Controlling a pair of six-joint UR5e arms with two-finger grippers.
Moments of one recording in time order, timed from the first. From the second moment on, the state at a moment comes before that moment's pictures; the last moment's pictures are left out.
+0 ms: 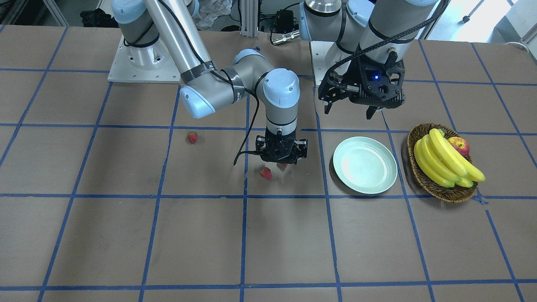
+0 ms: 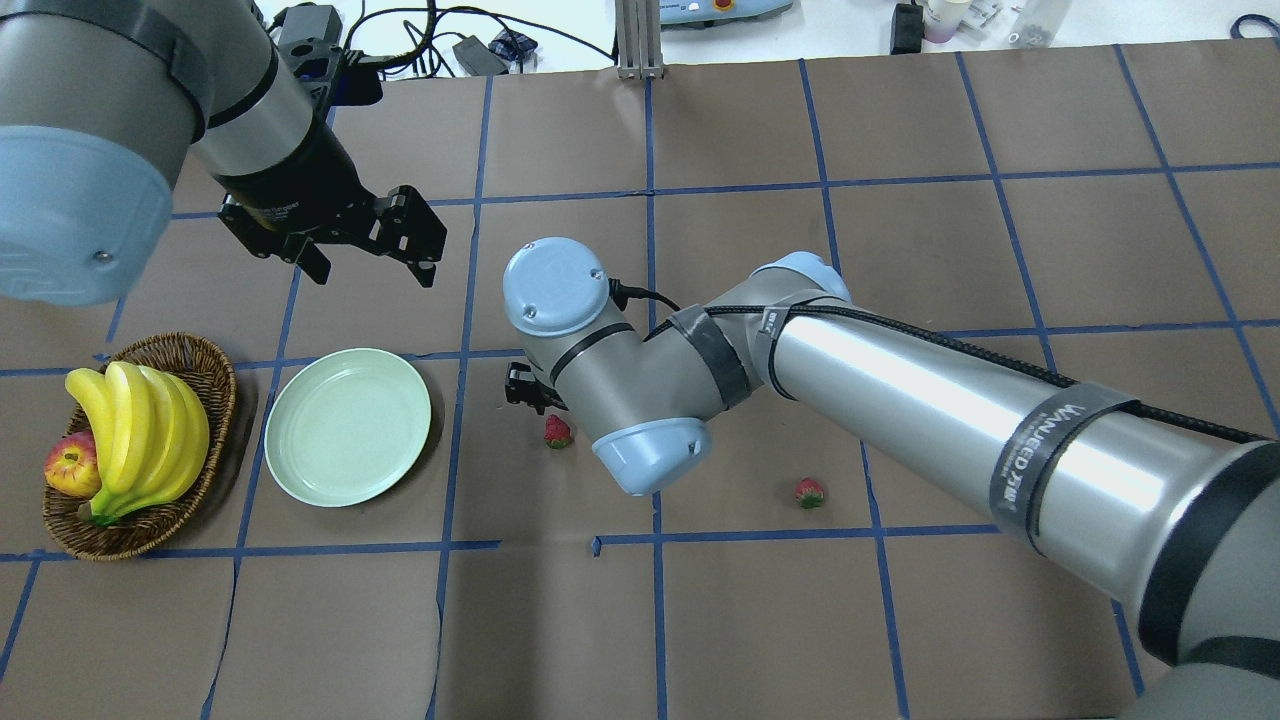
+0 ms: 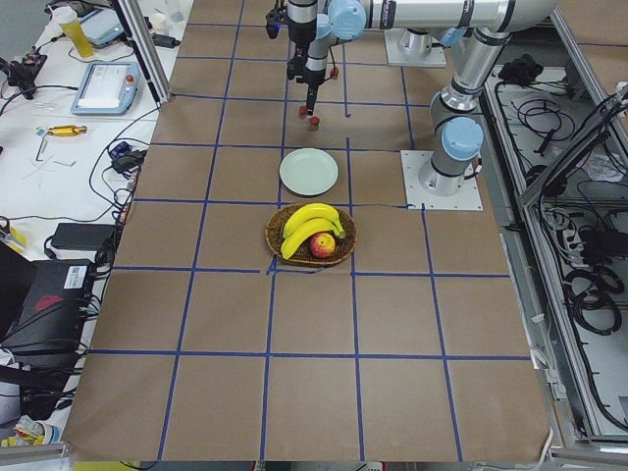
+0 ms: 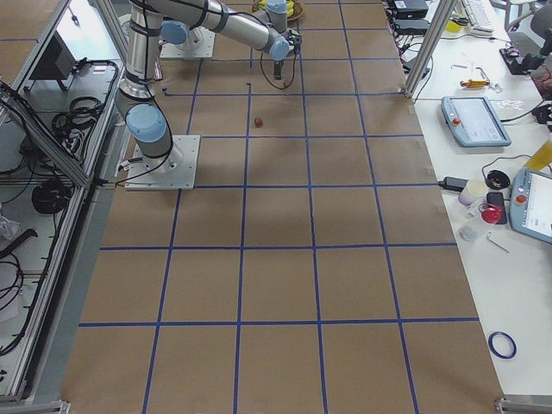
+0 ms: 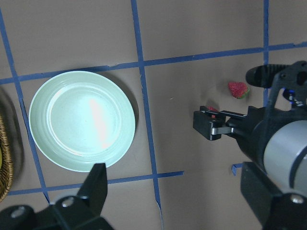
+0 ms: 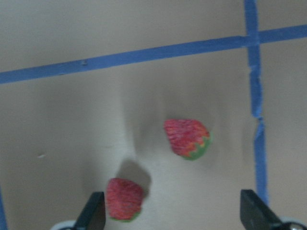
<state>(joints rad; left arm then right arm) -1.60 -1.55 -1.66 -1.49 1.54 0.07 2.11 -1.14 1.79 -2.28 -1.56 0.66</state>
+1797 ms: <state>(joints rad) -1.60 -1.55 -1.66 -1.49 1.54 0.07 1.72 -1.39 2.25 -2.31 -1.50 0.24</state>
